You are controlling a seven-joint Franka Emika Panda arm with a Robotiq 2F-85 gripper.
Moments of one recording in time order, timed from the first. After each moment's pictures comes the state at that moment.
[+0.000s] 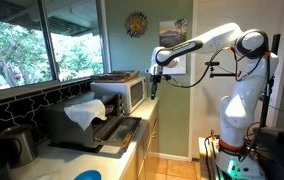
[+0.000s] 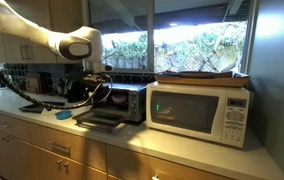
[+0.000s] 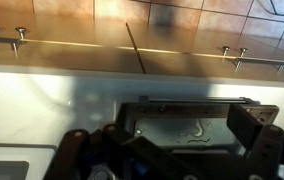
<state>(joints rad) 0.03 -0.38 -0.25 -2.27 0.09 2.00 -0.47</state>
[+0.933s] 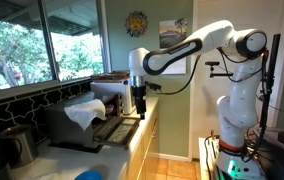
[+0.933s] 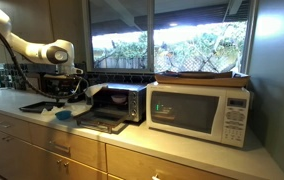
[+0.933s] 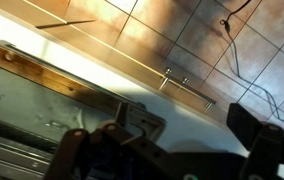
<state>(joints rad) 0.21 -0.23 0.11 -2.17 0.10 1.96 -0.37</state>
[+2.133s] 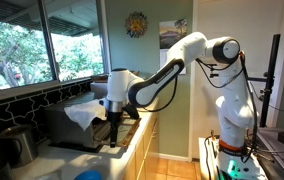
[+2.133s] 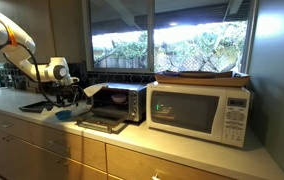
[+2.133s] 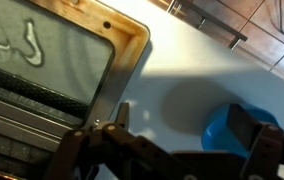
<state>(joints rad) 0.28 0.14 0.23 -2.00 -0.14 2.34 0.00</state>
